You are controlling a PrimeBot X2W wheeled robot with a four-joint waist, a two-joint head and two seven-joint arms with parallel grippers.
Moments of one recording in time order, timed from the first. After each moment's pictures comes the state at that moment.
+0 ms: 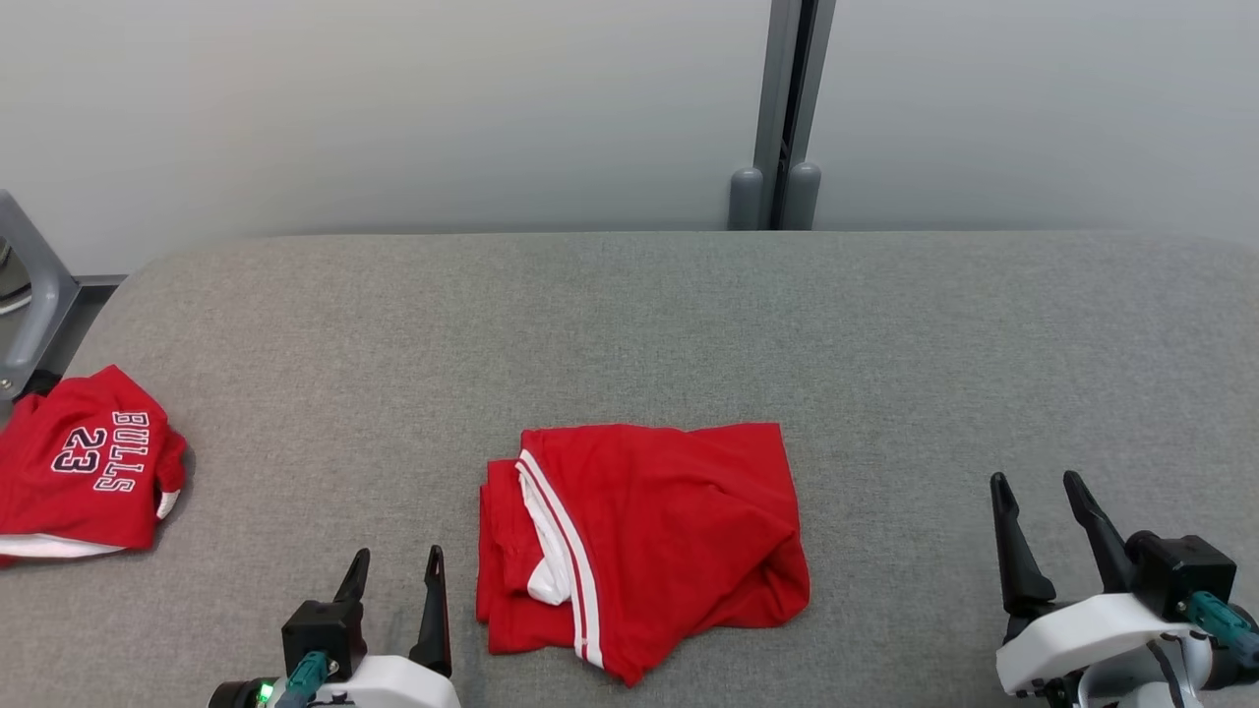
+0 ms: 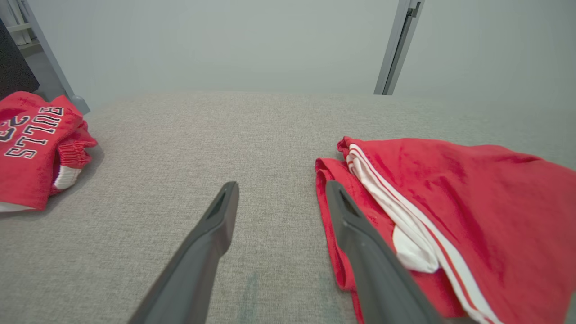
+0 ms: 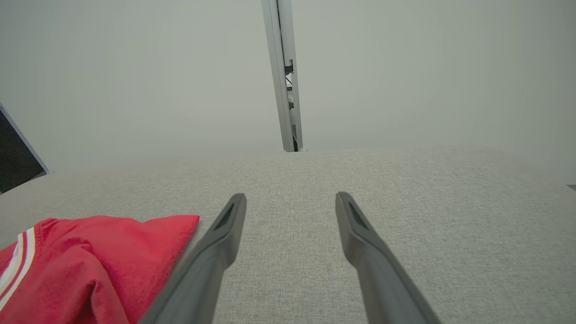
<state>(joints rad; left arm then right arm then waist) -0.09 0.05 -0.20 0.51 -0.24 0.10 -0.26 -0.14 -0.05 -0.04 0.43 0.17 0.13 -0.26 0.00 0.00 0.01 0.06</state>
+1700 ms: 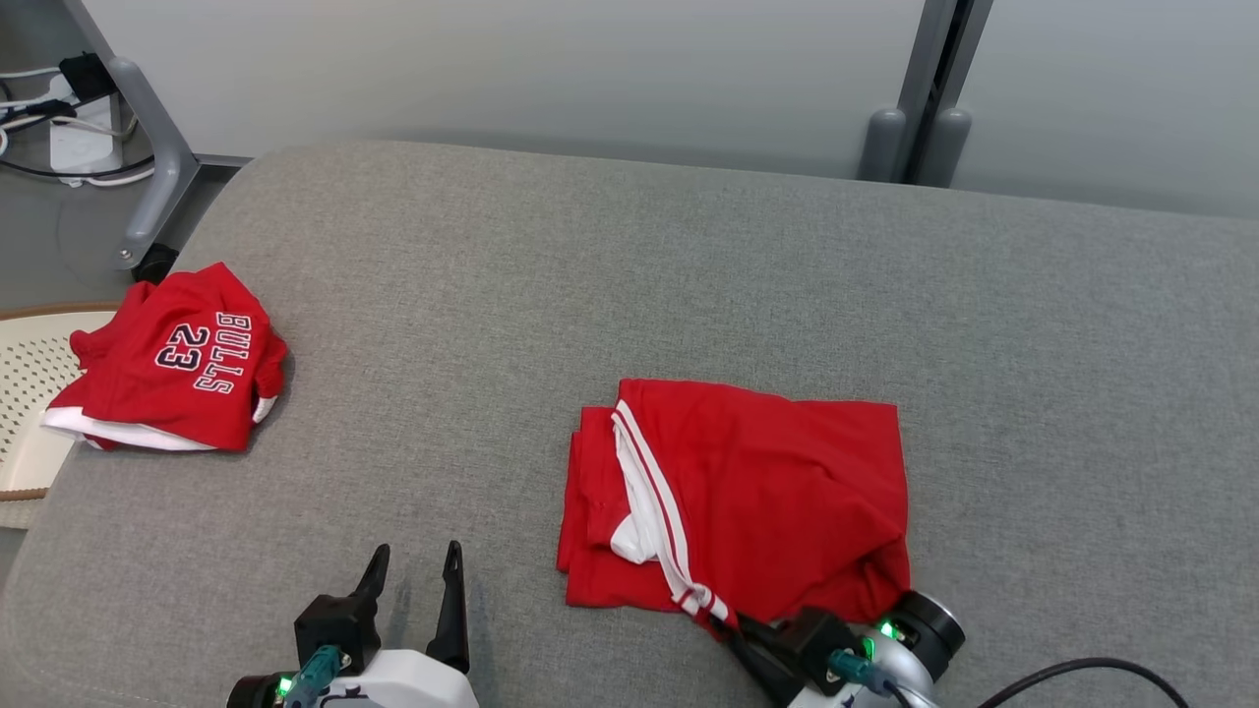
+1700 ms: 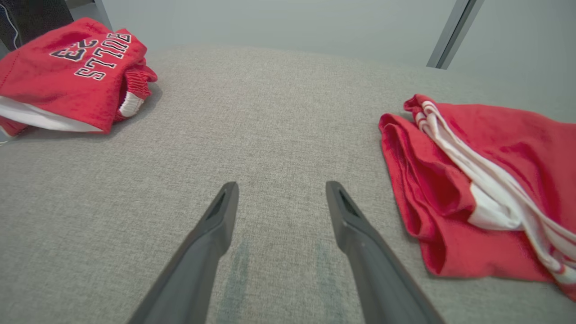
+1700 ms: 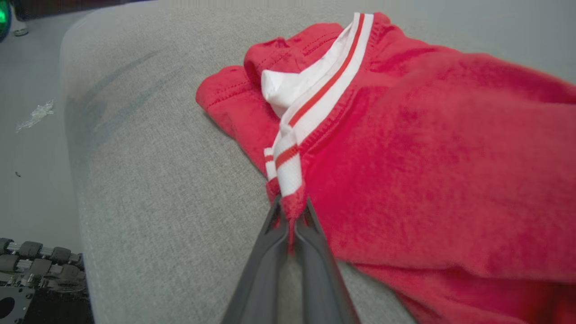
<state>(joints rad) -0.09 0.05 -0.25 0.51 -0.30 0.11 -0.26 -0.33 -0.05 0.71 0.75 0.08 0.13 -0.26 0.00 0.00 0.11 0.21</state>
